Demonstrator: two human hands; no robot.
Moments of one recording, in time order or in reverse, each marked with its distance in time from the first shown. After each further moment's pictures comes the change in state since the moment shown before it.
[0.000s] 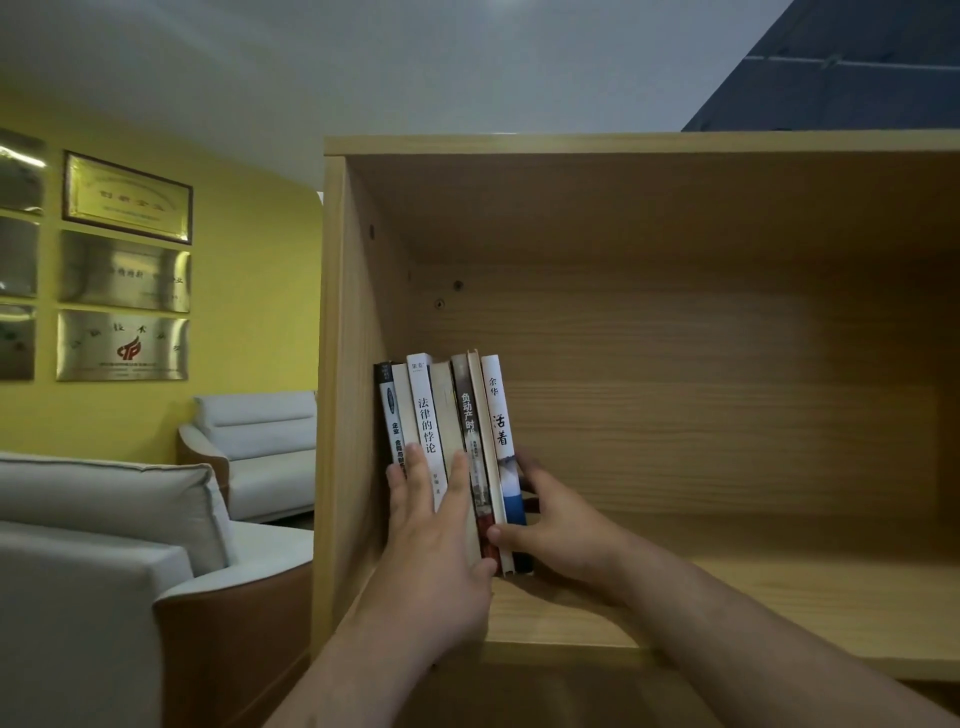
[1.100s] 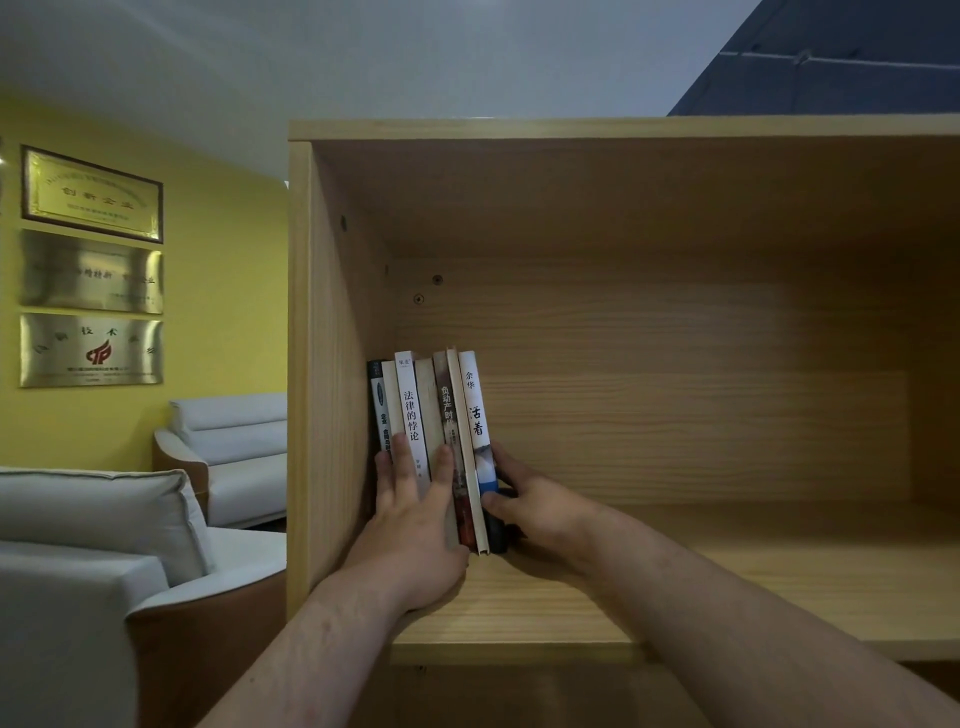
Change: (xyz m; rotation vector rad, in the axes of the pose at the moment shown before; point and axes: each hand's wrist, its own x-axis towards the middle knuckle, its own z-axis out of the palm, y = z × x) left_hand 0.050 -0.026 0.015 0.152 -0.186 0.030; right_hand 0.039 0.021 -0.006 -0.011 -0.035 0.067
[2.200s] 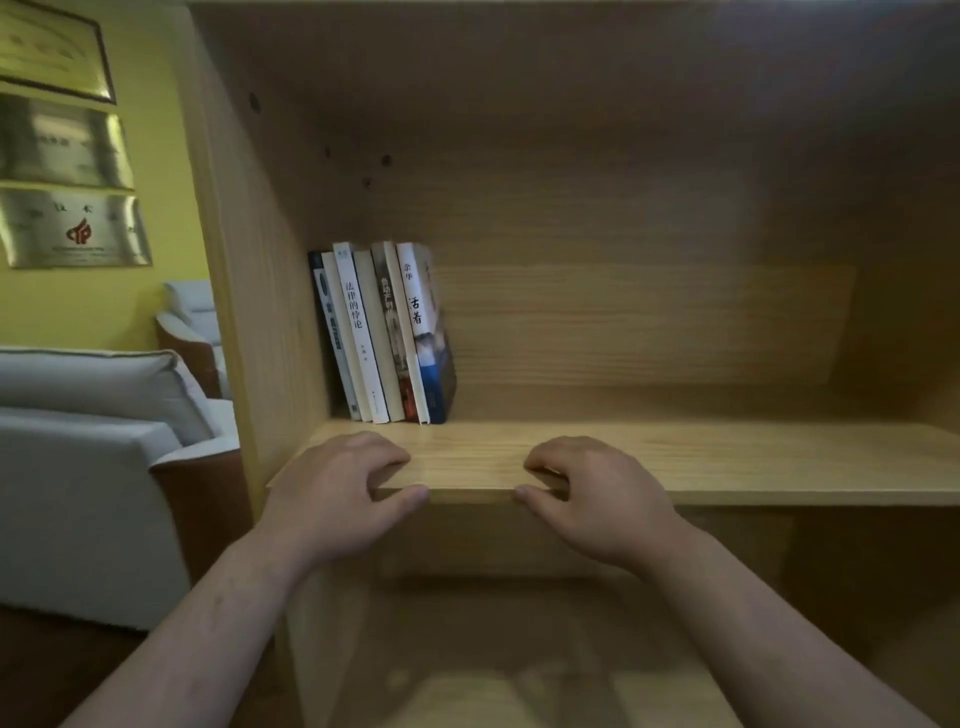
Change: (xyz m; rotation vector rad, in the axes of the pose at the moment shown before) left_hand -0.094 0.019 0.006 0.116 0.084 0.103; right_hand -0.180 0.019 -0.039 -0.758 0.138 -0.081
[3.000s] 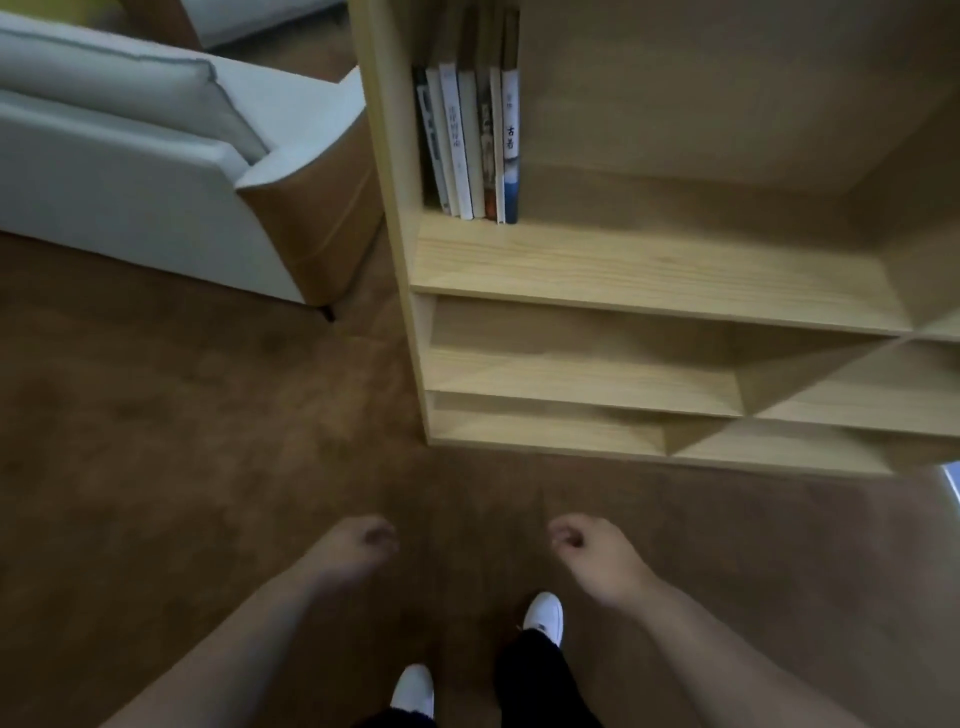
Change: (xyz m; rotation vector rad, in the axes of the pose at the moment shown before) left_hand -0.278 -0.040 -0.125 -0.557 -1.098 -0.638; right_hand -0.221 -0.164 -0.077 0.485 -0.912 0.748
